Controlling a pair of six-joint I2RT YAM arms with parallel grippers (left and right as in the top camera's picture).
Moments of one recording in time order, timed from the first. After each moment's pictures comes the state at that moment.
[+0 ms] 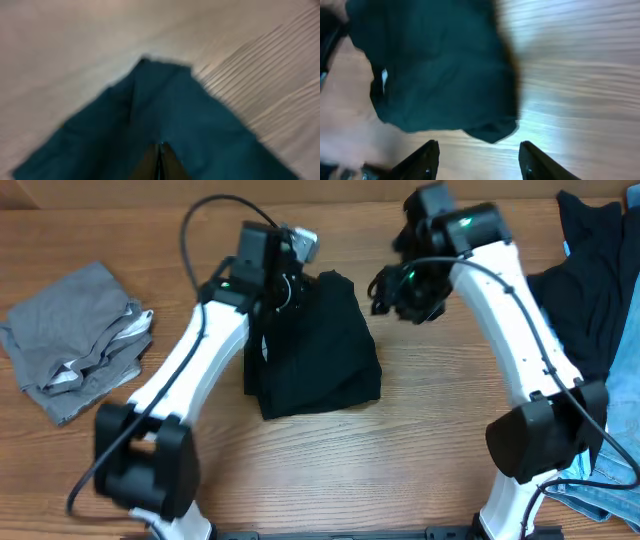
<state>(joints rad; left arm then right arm) -0.32 1.85 1.45 -0.47 0.24 0.06 0.32 1.99 1.98 -1.43 -0.32 0.33</state>
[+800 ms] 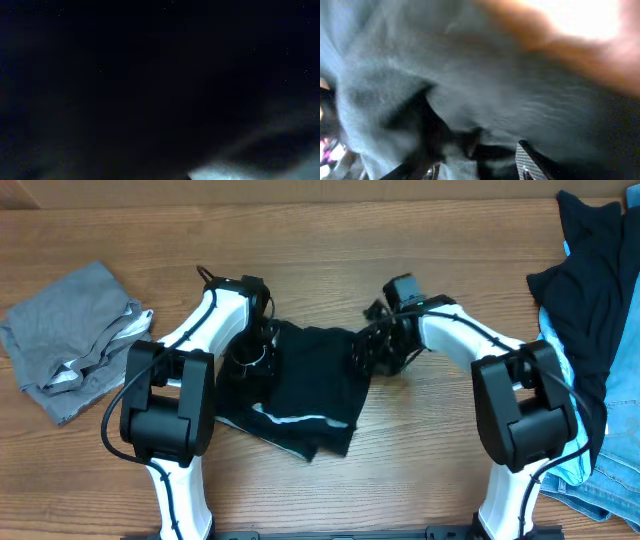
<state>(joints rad) -0.23 2.11 1.47 -1.22 0.20 -0.08 0.31 2.06 1.32 -0.67 -0.60 0.36</state>
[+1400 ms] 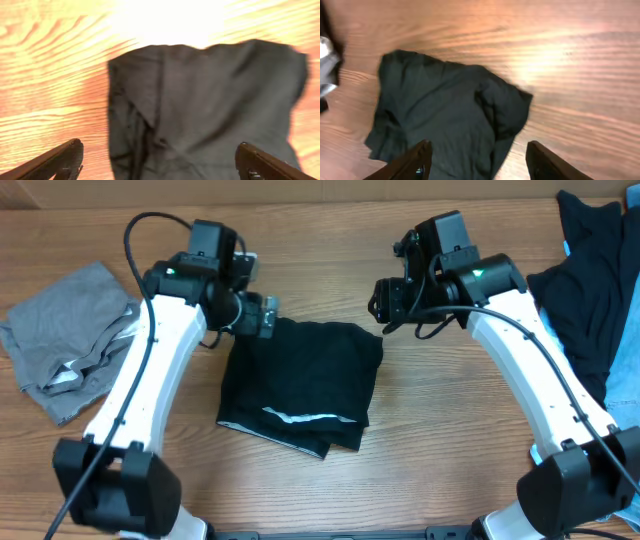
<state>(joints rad) -0.17 1.74 1.56 -1.07 0.11 -0.07 0.31 1.73 1.61 -1.01 -0.26 0.28</state>
